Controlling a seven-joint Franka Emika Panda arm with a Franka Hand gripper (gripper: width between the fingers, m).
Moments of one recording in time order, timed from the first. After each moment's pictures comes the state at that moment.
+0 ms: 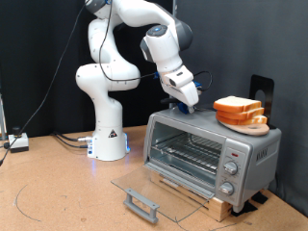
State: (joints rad) arm -0.06 -0.86 0.55 -2.89 0.94 2.03 -0.93
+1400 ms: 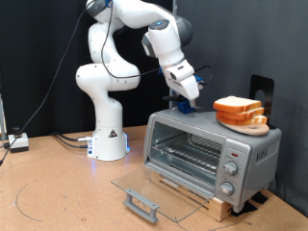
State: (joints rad) arm -0.08 -0.95 0.60 -2.89 0.98 1.99 -0.82
